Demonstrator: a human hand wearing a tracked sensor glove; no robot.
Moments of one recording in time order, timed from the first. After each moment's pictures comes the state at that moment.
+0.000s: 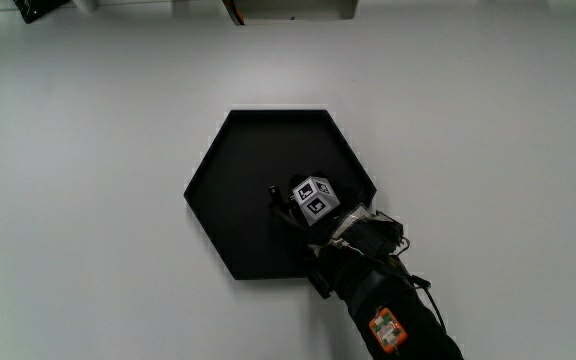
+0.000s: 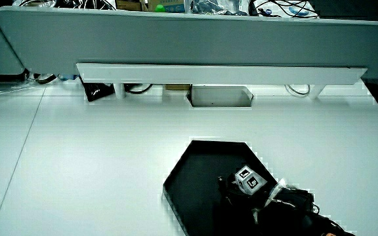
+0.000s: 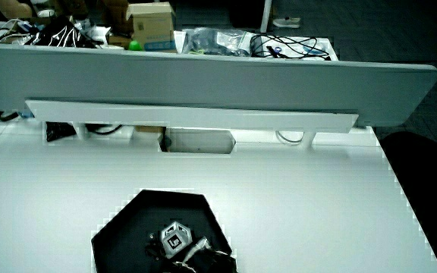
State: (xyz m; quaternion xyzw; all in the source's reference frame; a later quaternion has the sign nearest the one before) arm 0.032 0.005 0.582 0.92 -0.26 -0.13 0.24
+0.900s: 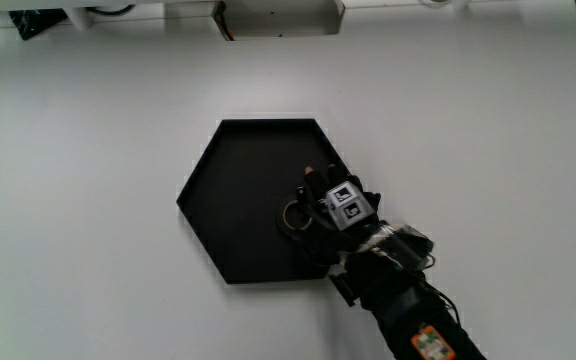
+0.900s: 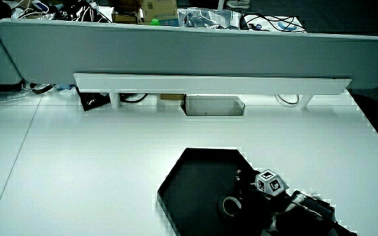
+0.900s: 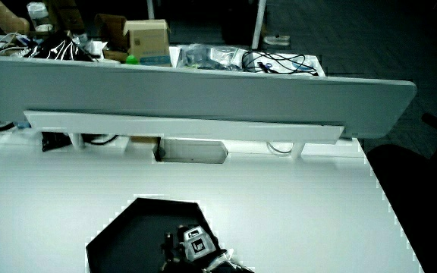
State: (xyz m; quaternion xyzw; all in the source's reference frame) arm 0.022 0.021 0.674 0.84 -0.25 -0.24 0.42
